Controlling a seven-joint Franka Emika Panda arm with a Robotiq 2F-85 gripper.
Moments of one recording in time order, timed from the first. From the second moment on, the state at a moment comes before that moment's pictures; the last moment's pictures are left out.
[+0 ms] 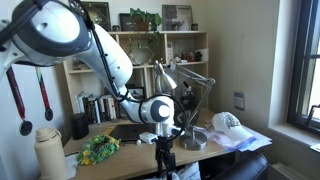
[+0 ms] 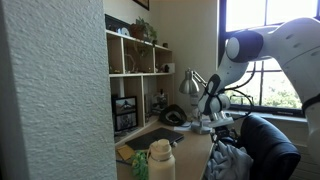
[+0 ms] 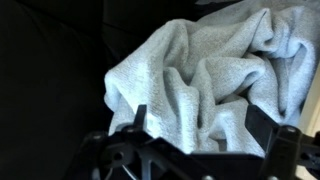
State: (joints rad) arm -0.05 0.55 -0.23 -1.98 -0.11 2.17 0.49
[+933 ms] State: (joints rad) arm -0.05 0.60 -0.30 -2.02 -0.11 2.17 0.52
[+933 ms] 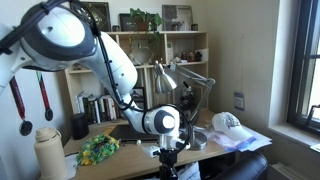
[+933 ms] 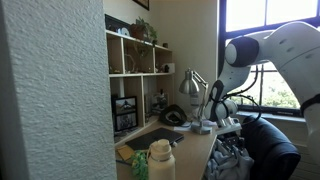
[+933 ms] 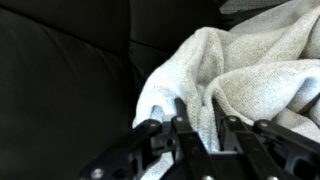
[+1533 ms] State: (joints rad) arm 0.01 0.44 -0.32 -2.01 -0.17 2.12 0.65
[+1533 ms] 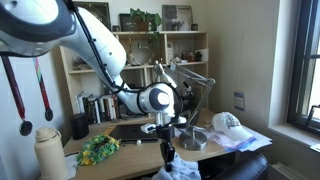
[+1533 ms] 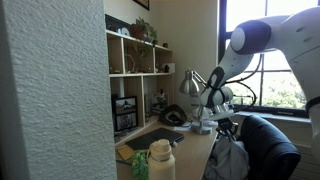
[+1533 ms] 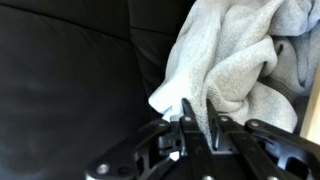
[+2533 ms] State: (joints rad) arm -0.09 -0.15 -0.21 -1.90 -0.58 1.43 0.89
